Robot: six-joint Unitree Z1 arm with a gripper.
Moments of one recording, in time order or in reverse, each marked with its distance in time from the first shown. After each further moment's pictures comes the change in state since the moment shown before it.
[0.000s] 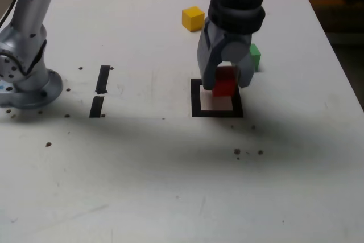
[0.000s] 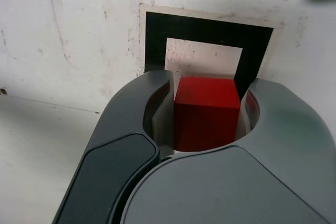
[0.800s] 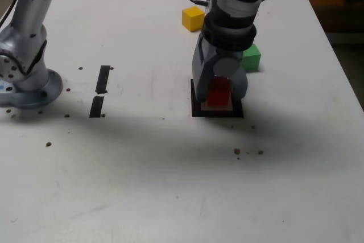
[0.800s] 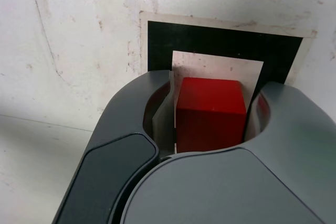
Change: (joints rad) arm -0.004 -0.002 0.112 -0.107 0.005 0.024
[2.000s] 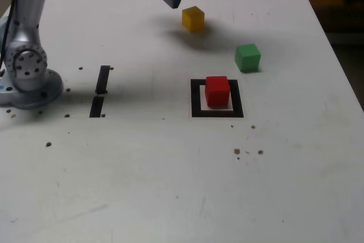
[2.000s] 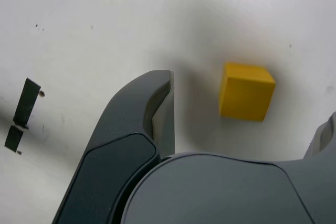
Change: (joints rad) arm 0.666 -0.029 -0.219 0.241 0.115 0.088
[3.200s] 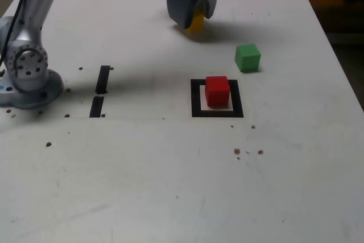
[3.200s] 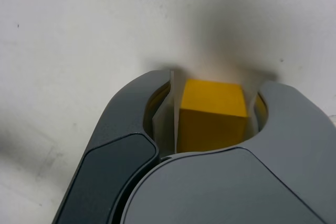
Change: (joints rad) arm 0.017 0.134 0.010 -0.130 -0.059 0.008
